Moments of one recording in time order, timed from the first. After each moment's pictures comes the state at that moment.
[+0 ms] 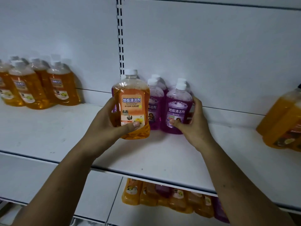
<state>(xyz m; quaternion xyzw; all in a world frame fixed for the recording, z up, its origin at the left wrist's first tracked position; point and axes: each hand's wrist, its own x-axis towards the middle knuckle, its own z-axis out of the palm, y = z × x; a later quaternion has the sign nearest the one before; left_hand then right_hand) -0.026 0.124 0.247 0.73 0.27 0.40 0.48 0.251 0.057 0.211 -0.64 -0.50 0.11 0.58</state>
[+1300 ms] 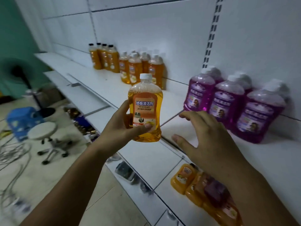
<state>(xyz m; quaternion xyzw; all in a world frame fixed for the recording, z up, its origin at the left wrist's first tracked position) -0.141 0.010 0.237 0.64 0.46 0.49 0.38 0.120 -0.001 0.246 -0.51 -0.81 0.03 0.28</state>
